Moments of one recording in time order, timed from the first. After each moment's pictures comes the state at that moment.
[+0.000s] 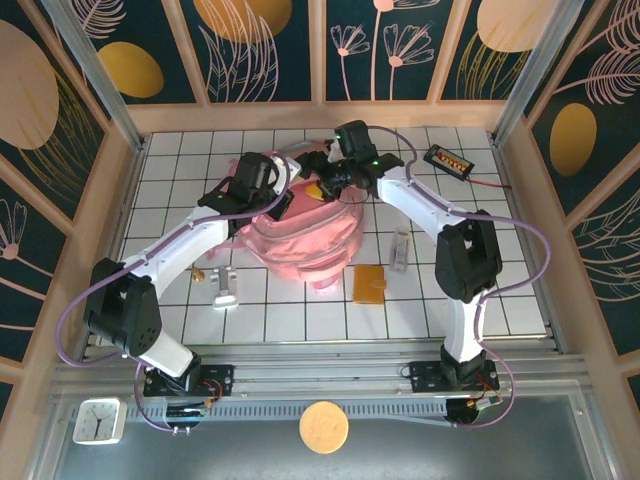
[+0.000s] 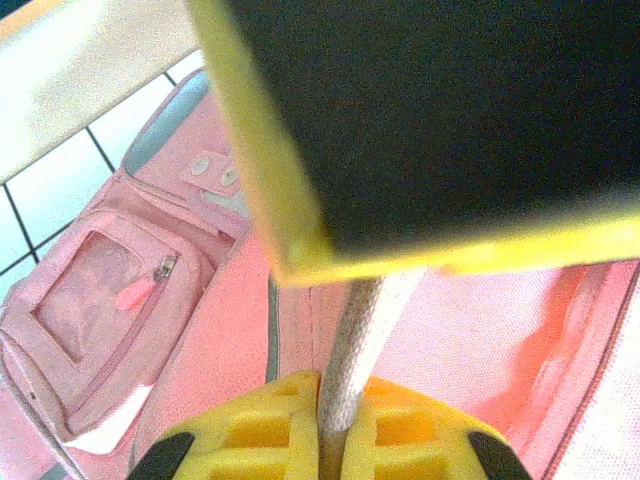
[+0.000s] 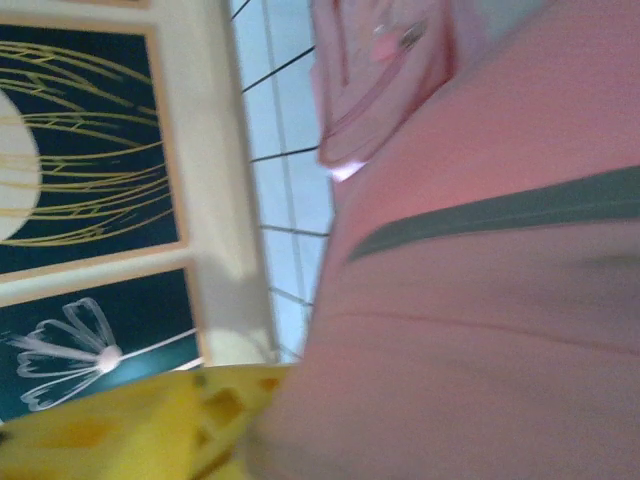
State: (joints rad) left arm -0.51 1.57 1.23 -0.34 -0.01 0.19; right arm 0.56 1.93 1.67 -0.43 -0.59 1.02
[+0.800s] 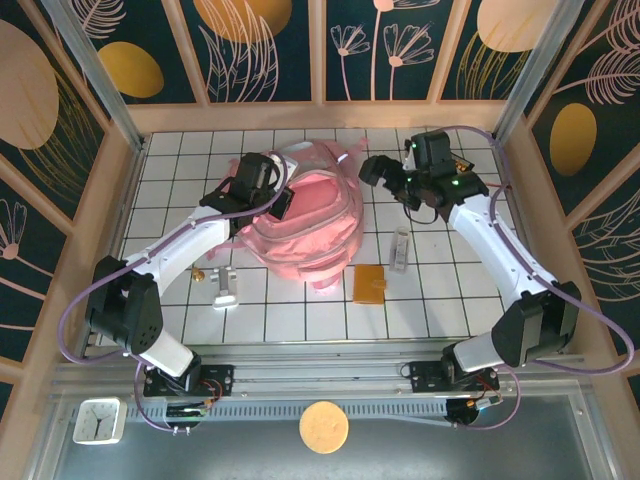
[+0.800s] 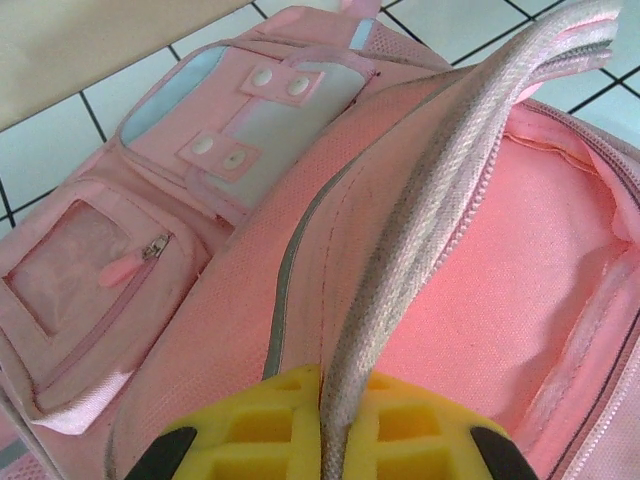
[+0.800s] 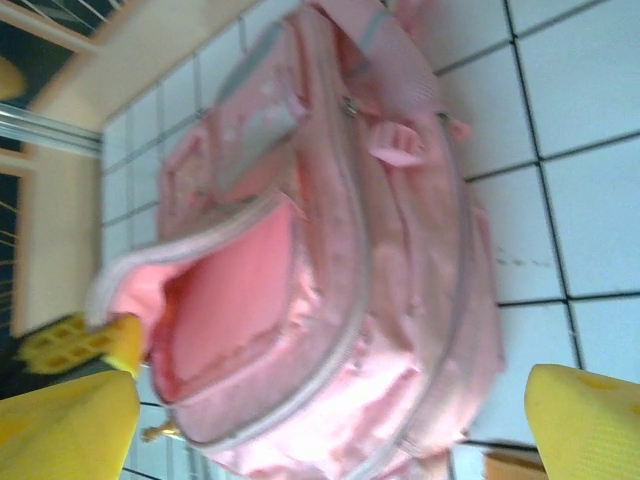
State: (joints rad) left arm -0.51 1.58 1.22 -0.32 -0.01 0.06; right arm 0.36 1.43 1.35 -0.68 -0.24 0.69
